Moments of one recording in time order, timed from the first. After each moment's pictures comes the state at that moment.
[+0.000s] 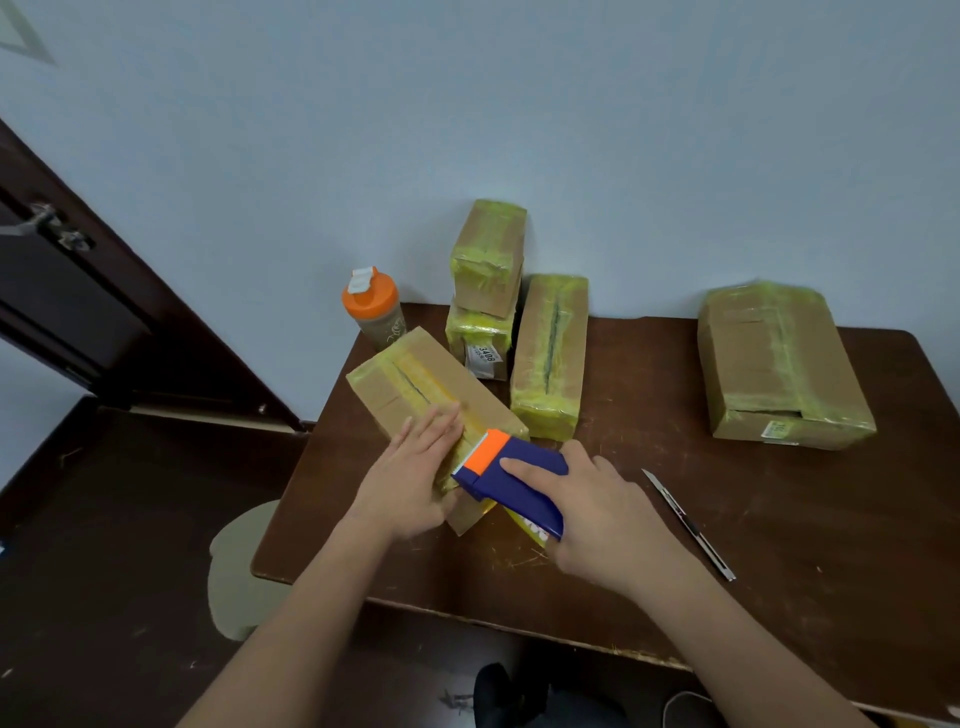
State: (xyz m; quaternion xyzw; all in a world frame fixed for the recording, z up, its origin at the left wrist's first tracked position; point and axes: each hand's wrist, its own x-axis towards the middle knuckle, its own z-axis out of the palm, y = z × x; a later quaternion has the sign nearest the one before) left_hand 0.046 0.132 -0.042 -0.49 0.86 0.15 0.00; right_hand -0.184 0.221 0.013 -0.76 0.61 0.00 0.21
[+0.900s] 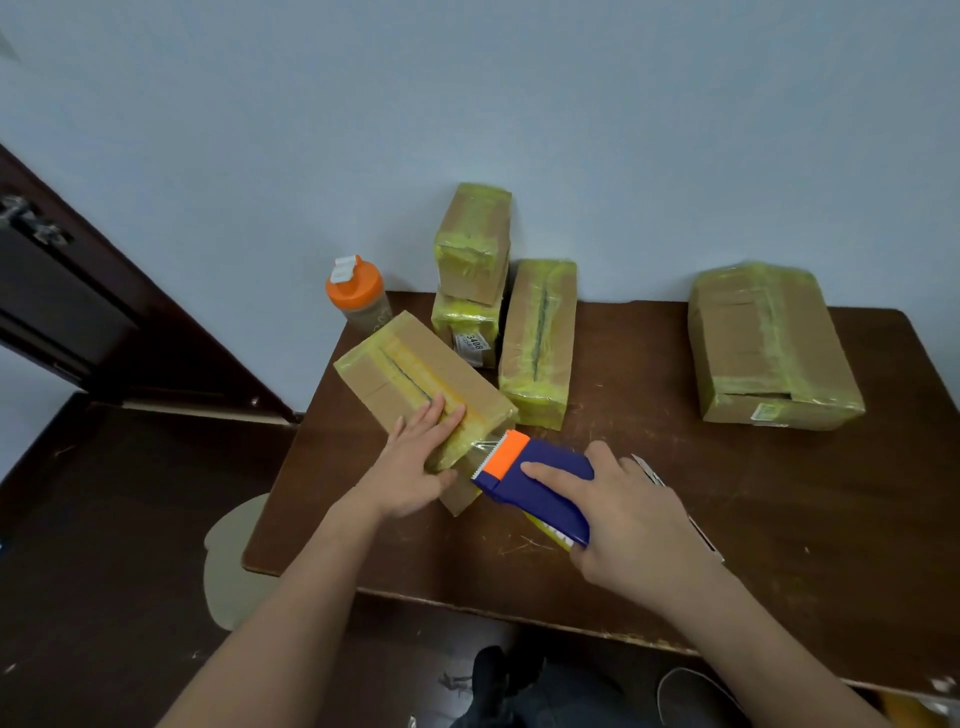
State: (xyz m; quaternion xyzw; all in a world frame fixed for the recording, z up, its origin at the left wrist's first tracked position) left_hand 0.030 0.121 -0.045 -0.50 0.82 0.28 -0.01; right_hand -0.210 0.245 0.020 -0.75 0.64 0.01 0.18
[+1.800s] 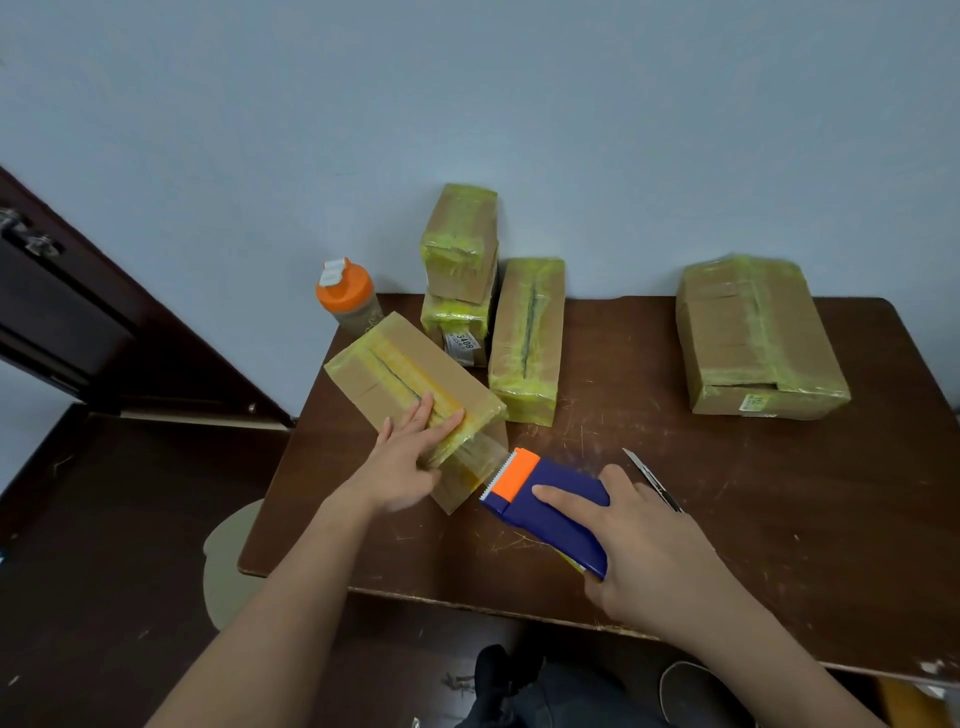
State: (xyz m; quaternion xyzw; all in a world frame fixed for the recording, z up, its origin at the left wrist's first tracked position) left_hand 0.022 0.123 -0.033 -0.52 0.80 0.31 0.02; right_hand -0.225 0.274 0.019 -0.75 0.63 0.03 0.22
